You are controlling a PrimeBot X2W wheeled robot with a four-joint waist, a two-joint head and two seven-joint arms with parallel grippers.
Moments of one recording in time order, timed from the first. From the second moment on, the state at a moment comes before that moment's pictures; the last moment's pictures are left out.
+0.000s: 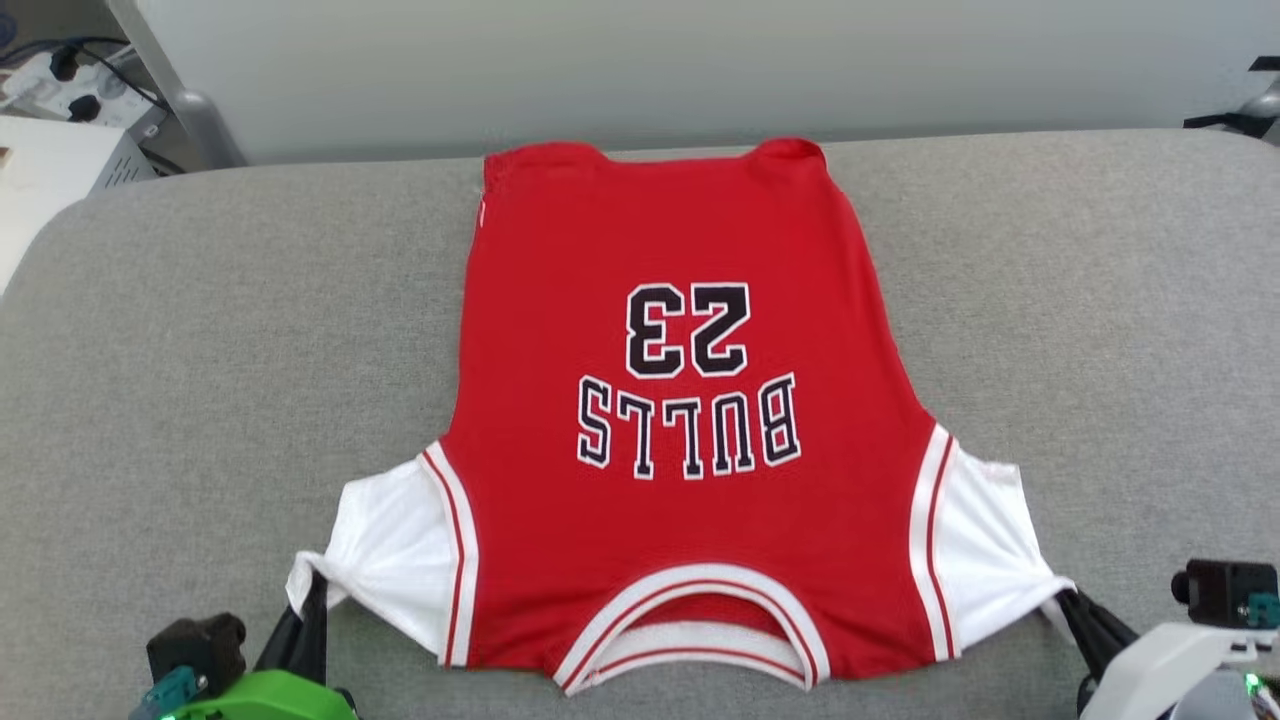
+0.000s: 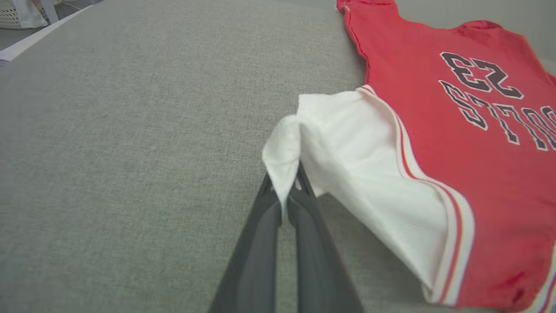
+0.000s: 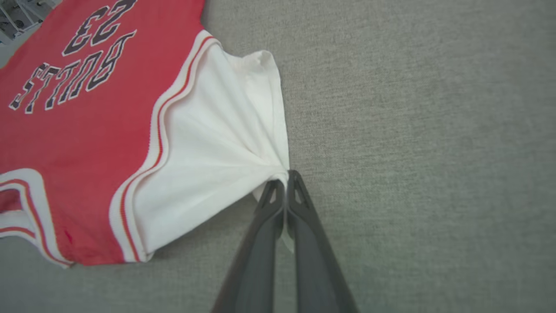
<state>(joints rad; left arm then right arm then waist) 0.04 0.37 -0.22 0.26 -0.58 0.08 -0.21 -0.01 -0.36 0.16 0.31 0.63 0.13 0.08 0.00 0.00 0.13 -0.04</state>
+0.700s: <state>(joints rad) 0.12 0.38 -0.30 0.04 -0.52 0.17 -0.14 0.19 -0.19 -0.06 -0.02 0.39 0.13 0.25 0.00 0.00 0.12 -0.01</state>
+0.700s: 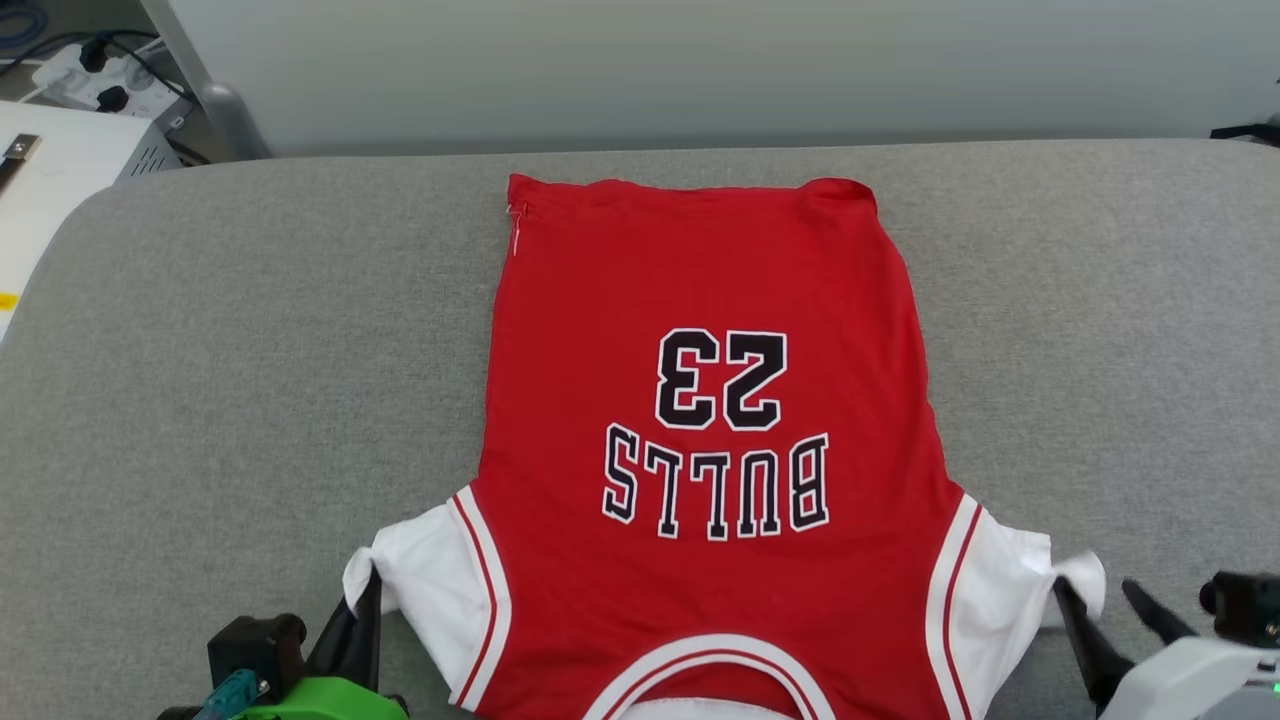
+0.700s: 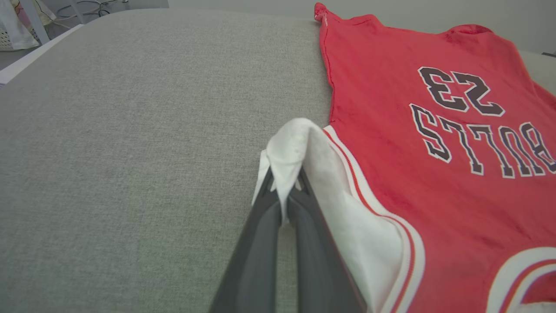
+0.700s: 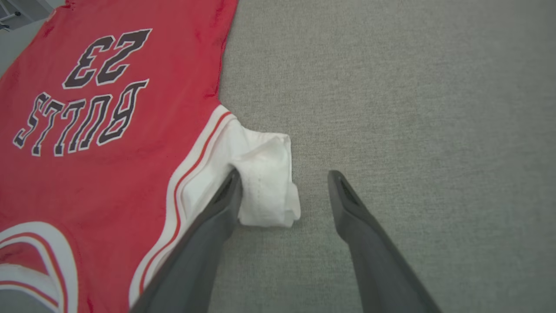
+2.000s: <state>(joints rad) -0.19 0.18 -0.44 0.01 -0.42 0.08 -0.26 -1.07 -0.52 0.27 0.80 0.55 0.13 0.67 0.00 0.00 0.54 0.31</state>
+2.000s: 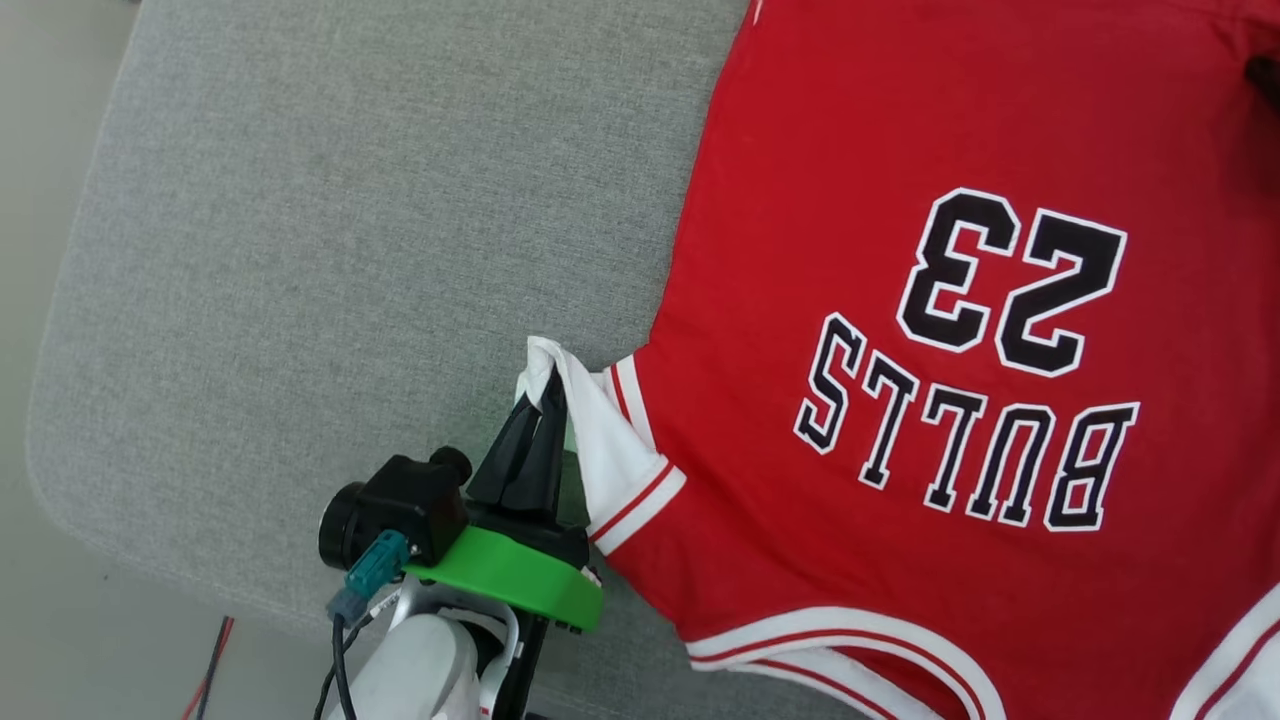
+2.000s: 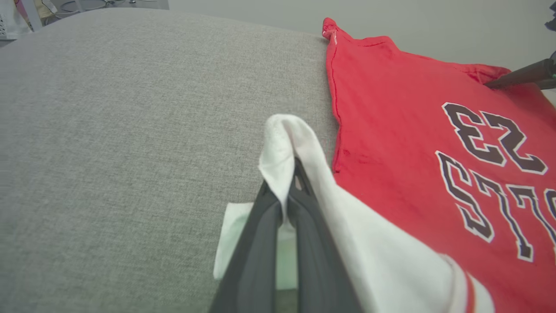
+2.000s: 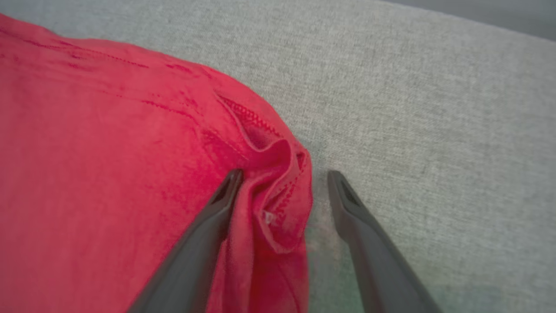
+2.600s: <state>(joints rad) -0.18 0.17 -0.36 0.06 -0.41 0.06 -0.26 -1.08 -0.55 0.34 0.83 0.60 0.13 0.79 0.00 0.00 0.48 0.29</state>
